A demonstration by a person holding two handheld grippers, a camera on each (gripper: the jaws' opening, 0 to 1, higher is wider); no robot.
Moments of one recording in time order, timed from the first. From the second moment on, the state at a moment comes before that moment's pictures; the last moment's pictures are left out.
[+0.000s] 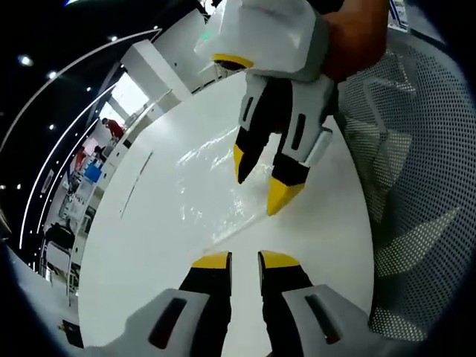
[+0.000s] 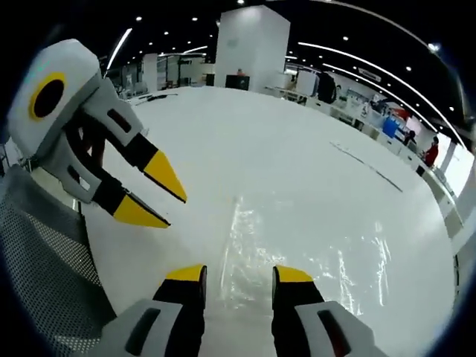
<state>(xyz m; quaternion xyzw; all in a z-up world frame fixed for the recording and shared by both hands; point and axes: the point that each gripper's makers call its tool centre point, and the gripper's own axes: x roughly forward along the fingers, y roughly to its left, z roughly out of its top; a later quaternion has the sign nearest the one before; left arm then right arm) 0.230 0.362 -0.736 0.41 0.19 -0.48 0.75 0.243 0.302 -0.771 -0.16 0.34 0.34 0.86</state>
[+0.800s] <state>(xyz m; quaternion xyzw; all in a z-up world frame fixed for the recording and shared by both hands) 0.240 0.356 -0.731 0.42 0.19 -0.48 0.75 0.242 0.296 -0.779 -0.16 0.34 0.35 0.86</state>
